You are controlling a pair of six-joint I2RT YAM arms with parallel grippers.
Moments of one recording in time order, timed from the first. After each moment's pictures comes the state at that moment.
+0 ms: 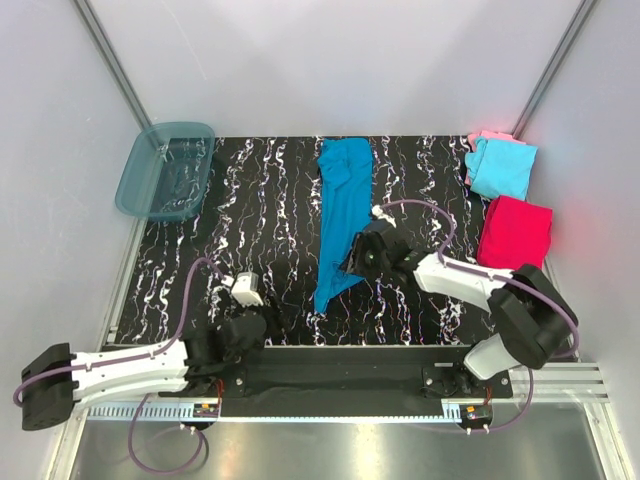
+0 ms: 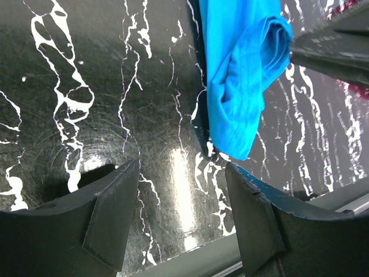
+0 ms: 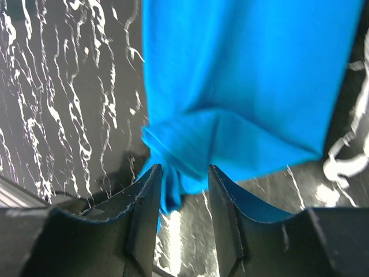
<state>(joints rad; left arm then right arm) -1.18 0.66 0.12 -0.01 -0.62 -1.00 0.71 1.49 0.77 -0.05 -0.01 0.85</state>
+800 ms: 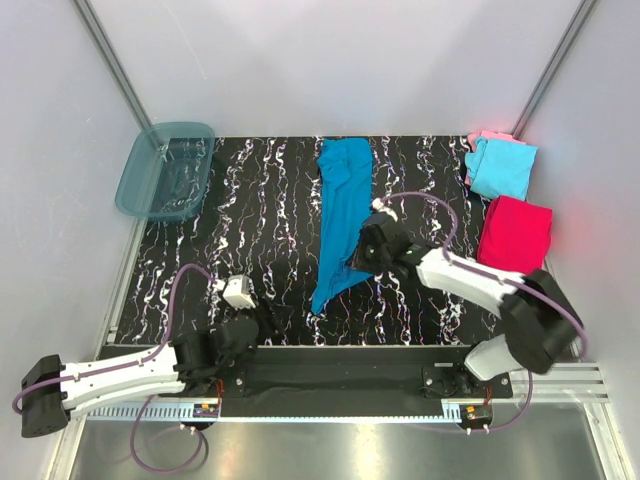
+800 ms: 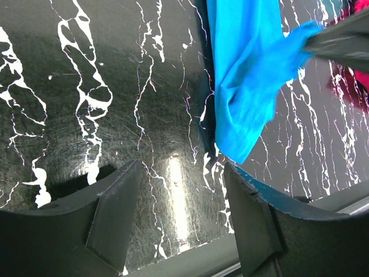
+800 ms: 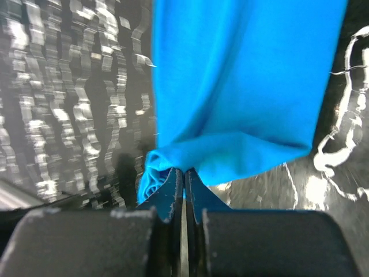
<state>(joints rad) -1.19 0.49 0.09 -0.14 -0.65 -1.02 0.71 1.49 0.86 -0.16 0.02 0.82</state>
